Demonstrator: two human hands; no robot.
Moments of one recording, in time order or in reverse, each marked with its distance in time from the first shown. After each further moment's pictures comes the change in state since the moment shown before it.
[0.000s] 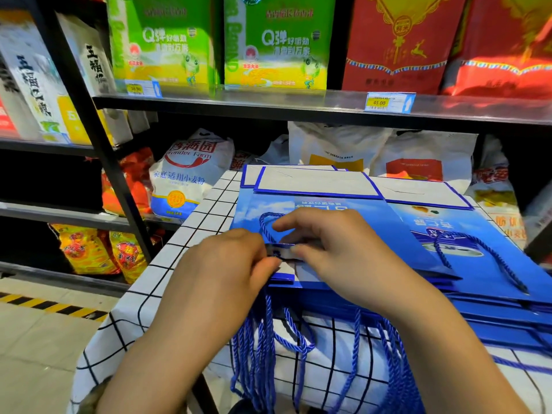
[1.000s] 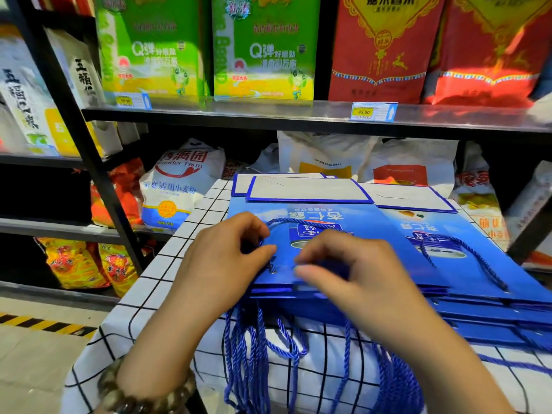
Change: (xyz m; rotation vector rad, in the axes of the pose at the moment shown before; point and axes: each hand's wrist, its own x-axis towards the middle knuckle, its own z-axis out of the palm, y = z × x) left_hand 0.027 -0.006 0.015 -0.326 -0.023 -0.169; right_hand -0.034 0.008 -0.002 0.083 0.227 -0.042
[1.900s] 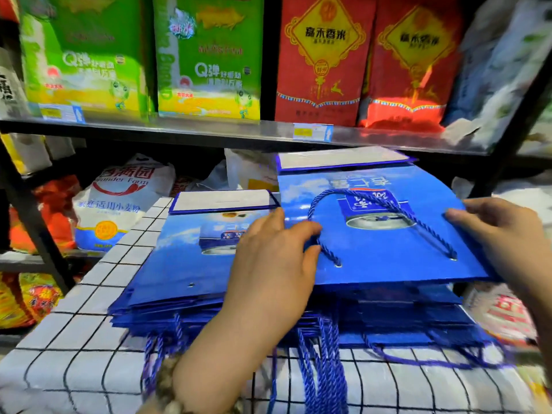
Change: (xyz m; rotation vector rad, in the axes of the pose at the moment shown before) left_hand 0.005 0.098 0.072 0.096 -0.012 0.344; right_hand -0.034 0.105 -0.194 -0.315 0.617 0.369
